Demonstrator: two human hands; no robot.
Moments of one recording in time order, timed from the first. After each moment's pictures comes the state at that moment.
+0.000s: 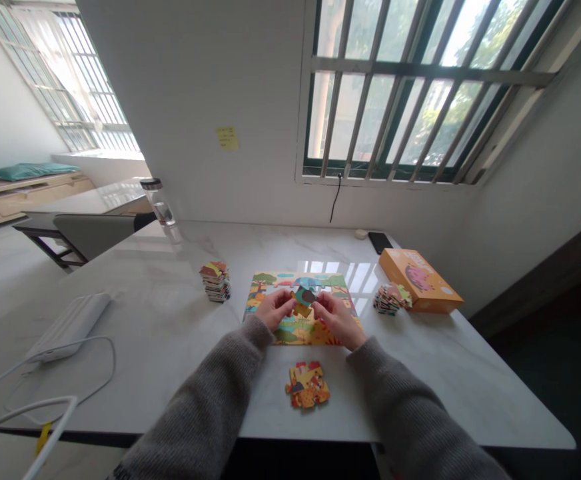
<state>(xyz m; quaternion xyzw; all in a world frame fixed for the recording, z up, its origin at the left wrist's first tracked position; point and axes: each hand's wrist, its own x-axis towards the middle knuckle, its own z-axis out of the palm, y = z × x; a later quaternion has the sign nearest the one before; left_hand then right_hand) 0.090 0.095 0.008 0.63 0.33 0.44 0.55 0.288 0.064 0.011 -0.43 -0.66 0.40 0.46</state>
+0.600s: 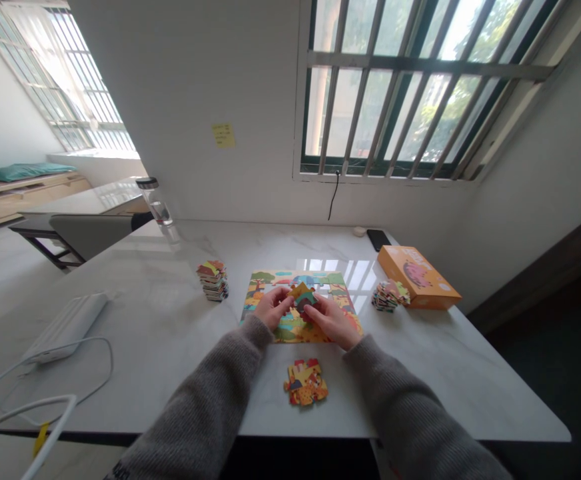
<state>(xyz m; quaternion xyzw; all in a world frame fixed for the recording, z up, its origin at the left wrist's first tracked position) 0.092 0.095 0.006 0.64 0.35 0.45 0.51 0.281 0.059 0.010 -0.41 -0.63 0.49 0.44</state>
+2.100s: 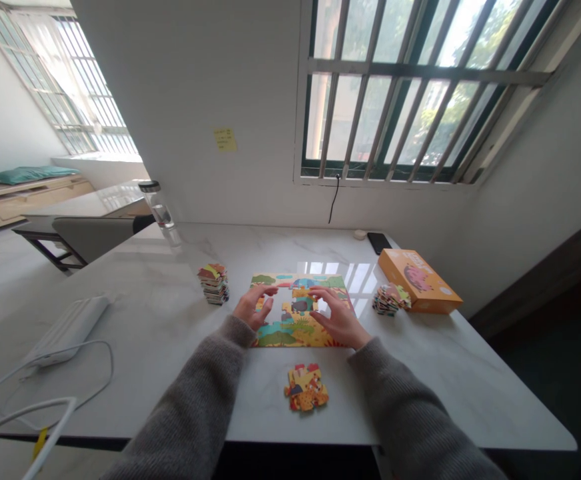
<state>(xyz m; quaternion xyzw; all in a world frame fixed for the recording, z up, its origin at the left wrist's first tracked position) 0.042 0.100 0.010 0.77 0.38 0.46 0.22 0.310 0.065 0.018 -0.40 -0.80 0.17 0.40</state>
